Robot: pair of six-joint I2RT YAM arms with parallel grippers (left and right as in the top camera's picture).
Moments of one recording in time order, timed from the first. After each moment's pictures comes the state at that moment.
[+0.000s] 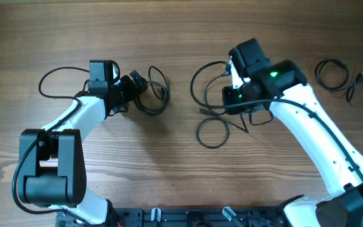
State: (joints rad) left arm -0.04 1.76 0.90 -0.15 0.29 -0.64; right arm 0.45 1.57 1.39 -1.15 -0.08 0.27
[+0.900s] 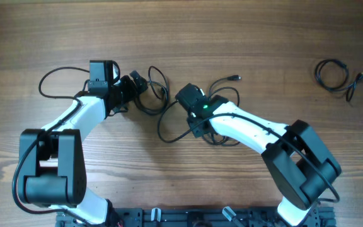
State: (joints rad) left arm -0.04 1.76 0.90 -0.15 0.28 -0.64; right arm 0.71 1.87 1.12 -0.64 0.21 0.24
